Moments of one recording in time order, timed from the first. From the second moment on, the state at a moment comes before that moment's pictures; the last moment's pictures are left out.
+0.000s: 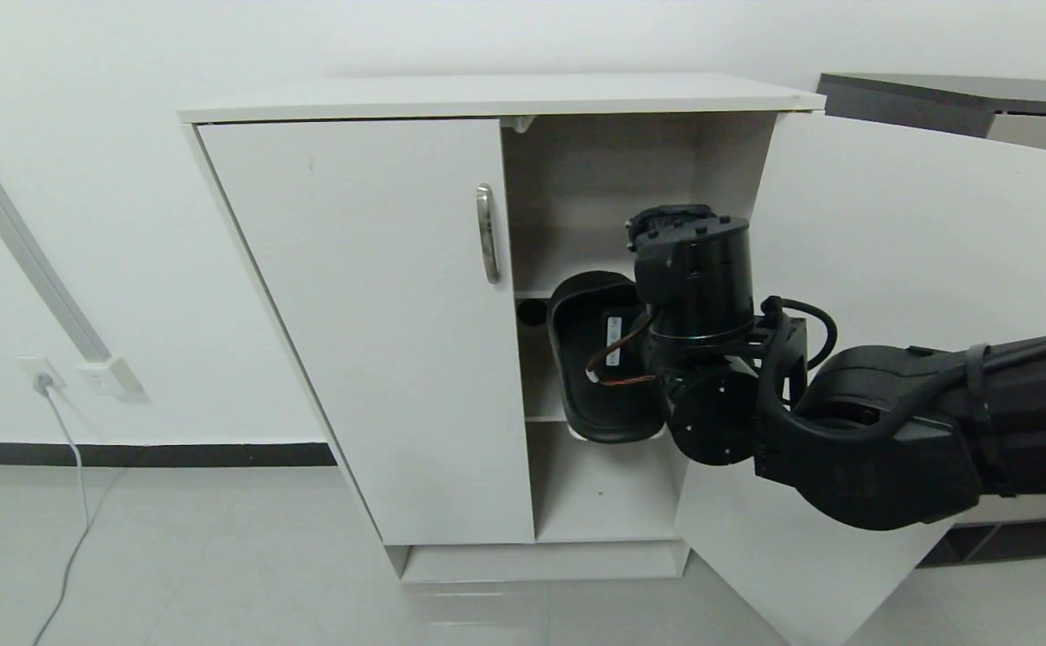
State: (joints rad) left arm 0.00 0.00 0.00 0.00 0.00 0.01; right arm 0.87 1.93 -1.36 -0.38 -0.84 0.20
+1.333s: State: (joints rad) left arm 0.00 0.00 0.00 0.00 0.00 0.01; right arm 0.79 2.05 -1.53 -0.38 -0.81 0.15
